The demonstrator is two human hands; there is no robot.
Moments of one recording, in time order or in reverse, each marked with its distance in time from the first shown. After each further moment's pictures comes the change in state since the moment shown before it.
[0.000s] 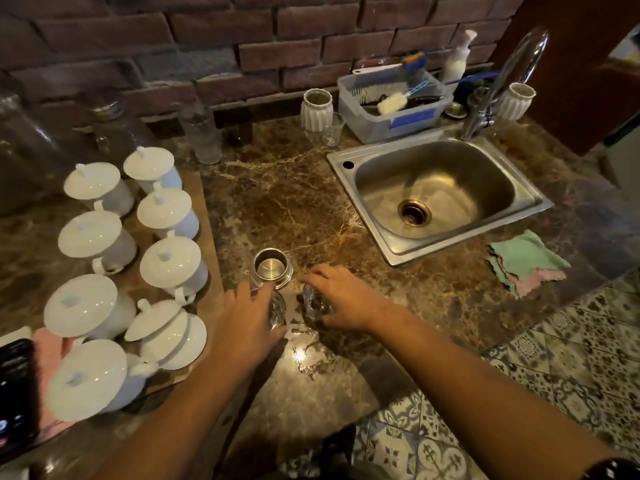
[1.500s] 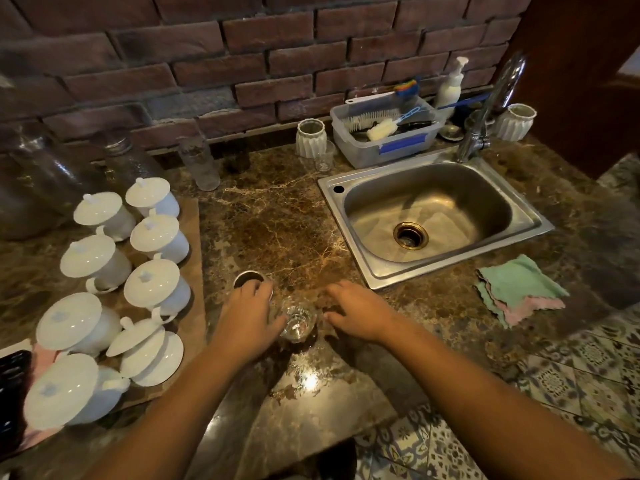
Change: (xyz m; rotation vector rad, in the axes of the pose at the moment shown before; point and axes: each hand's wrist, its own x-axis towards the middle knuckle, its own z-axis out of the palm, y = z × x) left_hand 0.023 0.066 -0.017 -0.018 0.009 0.020; right_hand -0.031 0.073 -0.021 0.119 0.047 0.054
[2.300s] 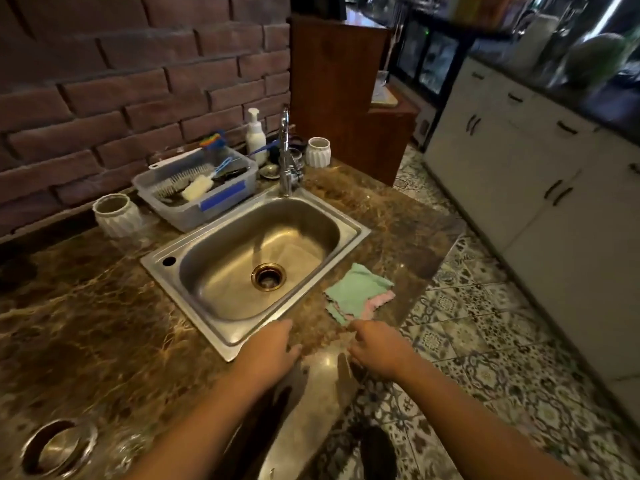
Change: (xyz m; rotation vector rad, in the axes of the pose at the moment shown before) left_hand 0.089 0.244 0.084 -0.017 -0.270 0.543; right_hand -0.180 0.175 -0.053 0.189 0.208 0.755
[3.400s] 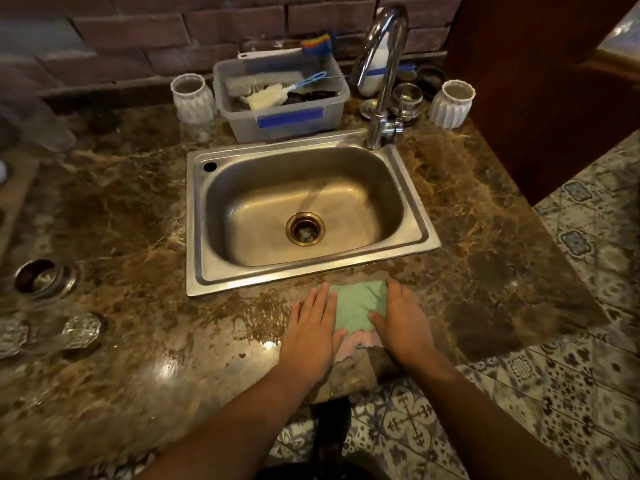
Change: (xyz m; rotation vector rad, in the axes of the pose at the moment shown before) left_hand 0.134 0.114 0.139 0.102 0.117 -0.454; right_hand 0.194 0.129 -0.039 -0.026 -0.073 -0.319
